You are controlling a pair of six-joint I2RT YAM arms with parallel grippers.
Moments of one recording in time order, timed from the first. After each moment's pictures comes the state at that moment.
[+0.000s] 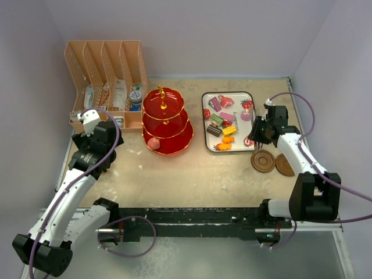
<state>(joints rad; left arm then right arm) -0.33 0.85 0.88 -0.76 -0.78 -0.54 -0.01 1.35 0.91 -0.49 -0.08 0.26</state>
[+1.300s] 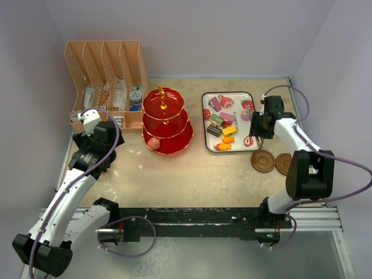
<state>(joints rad) -0.33 0.85 0.88 -0.75 -0.77 -0.54 -0.01 1.54 1.09 -0.60 0.03 0.16</state>
